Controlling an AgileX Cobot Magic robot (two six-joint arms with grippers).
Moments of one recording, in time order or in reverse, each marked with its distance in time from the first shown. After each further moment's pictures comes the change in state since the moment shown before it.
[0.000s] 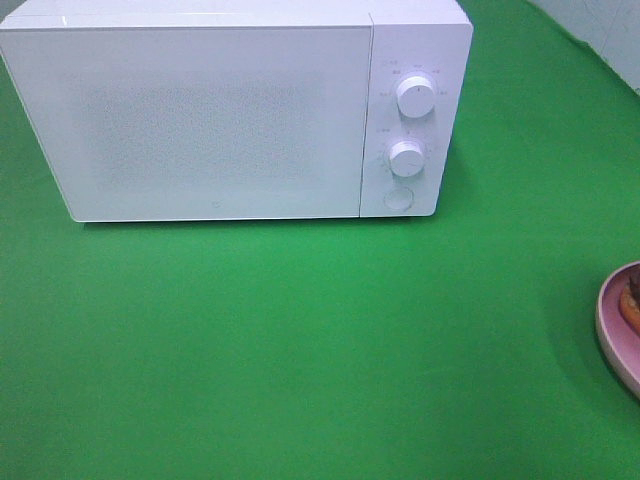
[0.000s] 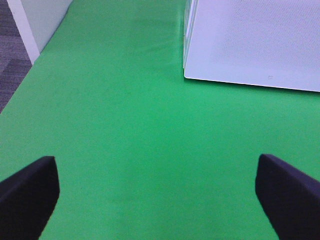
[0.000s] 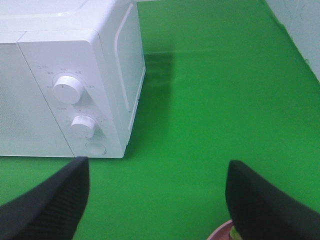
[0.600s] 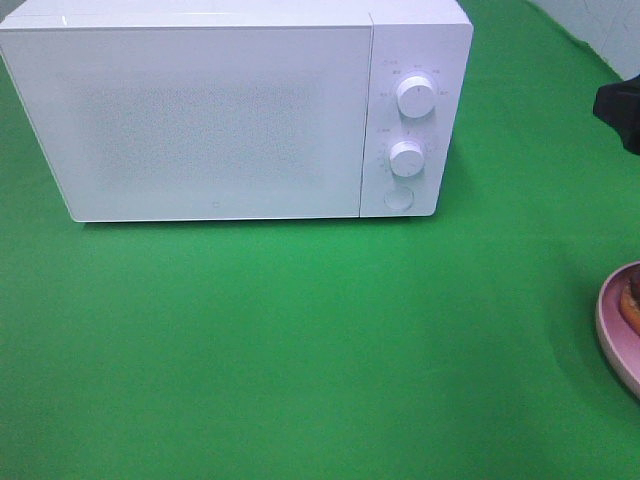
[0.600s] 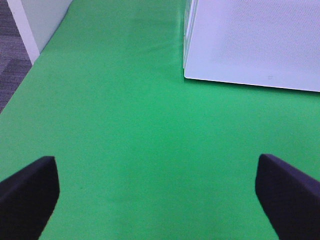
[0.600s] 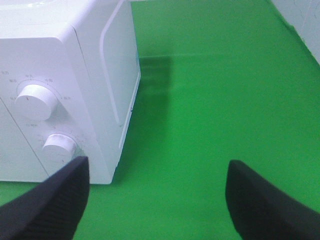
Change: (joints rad) left arm 0.000 0.000 0.000 0.000 0.000 0.000; right arm 0.000 0.315 0.053 -0.018 -0.416 0.006
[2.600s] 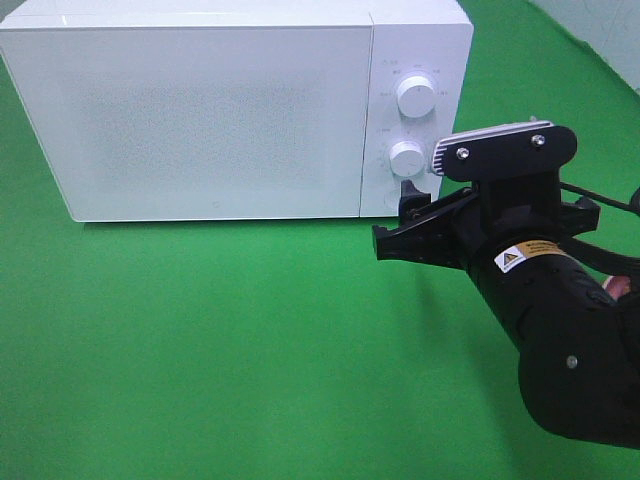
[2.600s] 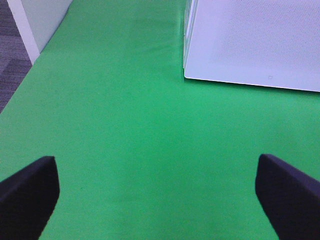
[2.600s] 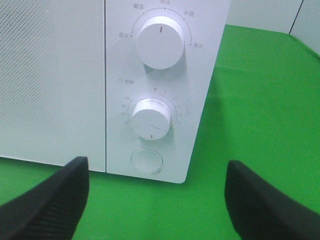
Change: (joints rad) left arm 0.000 0.000 0.000 0.000 0.000 0.000; right arm 0.784 0.691 0.024 0.925 -1.000 -0.510
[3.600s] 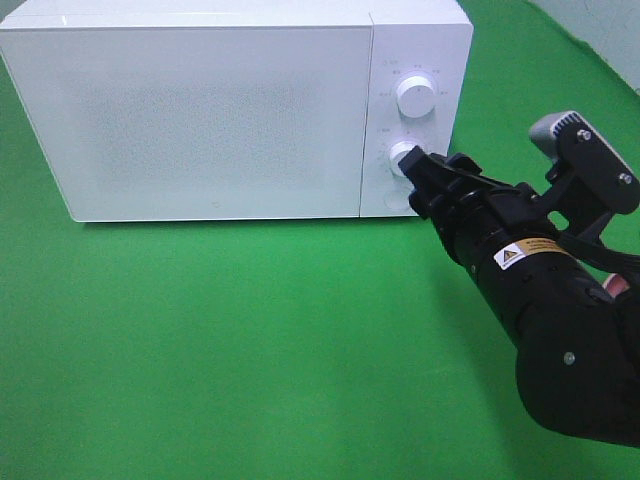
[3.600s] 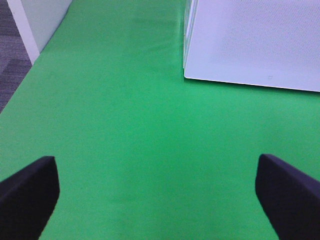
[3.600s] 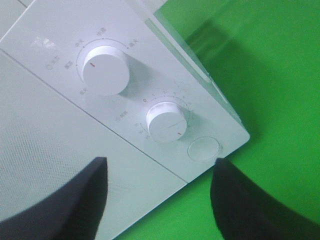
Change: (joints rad) left arm 0.000 0.000 0.000 0.000 0.000 0.000; right arm 0.000 0.001 -0.004 0.011 0.002 0.863
